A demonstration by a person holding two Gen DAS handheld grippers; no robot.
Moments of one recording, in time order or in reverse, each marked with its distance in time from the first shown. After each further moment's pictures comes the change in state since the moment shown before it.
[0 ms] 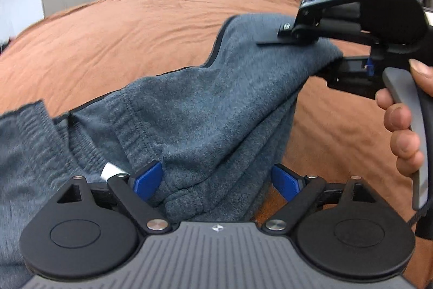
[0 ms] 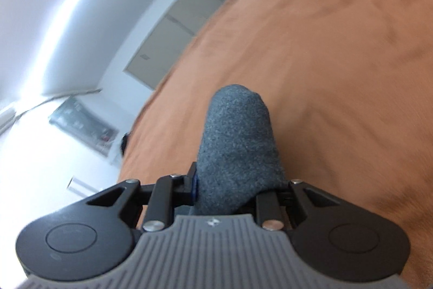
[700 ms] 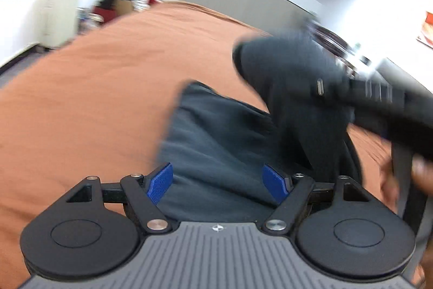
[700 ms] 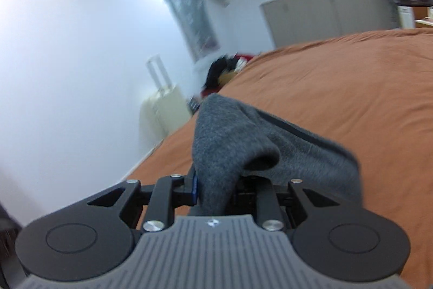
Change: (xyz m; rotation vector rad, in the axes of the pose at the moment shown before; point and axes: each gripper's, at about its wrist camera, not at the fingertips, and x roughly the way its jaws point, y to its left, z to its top) left arm -0.185 0.195 -0.085 -0.610 -0.213 0.266; right arm 0.033 0.225 -0.134 -0.693 0.257 0.303
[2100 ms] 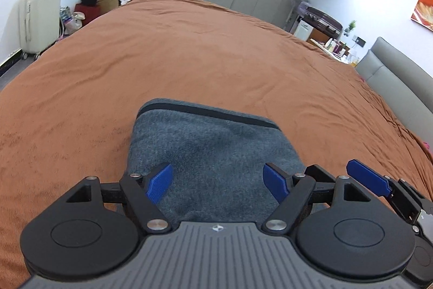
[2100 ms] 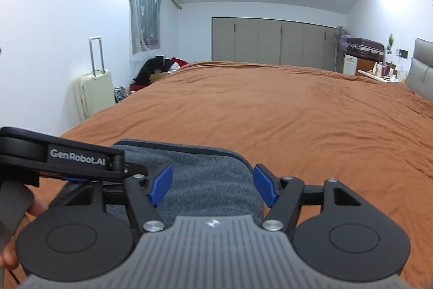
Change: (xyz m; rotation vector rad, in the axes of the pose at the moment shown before) left arm 0.057 -0.063 0.033 0.075 0.088 -0.038; right arm -0.037 -0.007 -0.032 -0.209 -0.069 -0.419
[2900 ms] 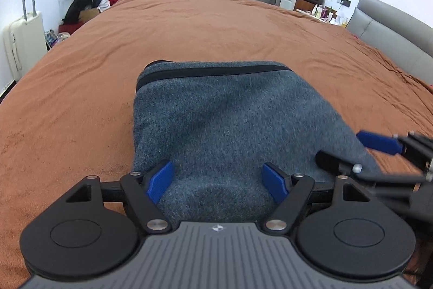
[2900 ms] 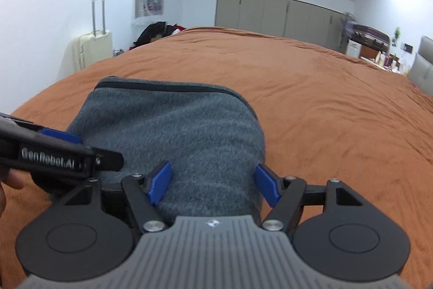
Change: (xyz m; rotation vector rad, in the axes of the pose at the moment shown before) left arm 0.004 0.009 -0.048 0.210 0.020 0.023; right arm 0.028 0.016 -0.040 -0.087 0.144 -0.010
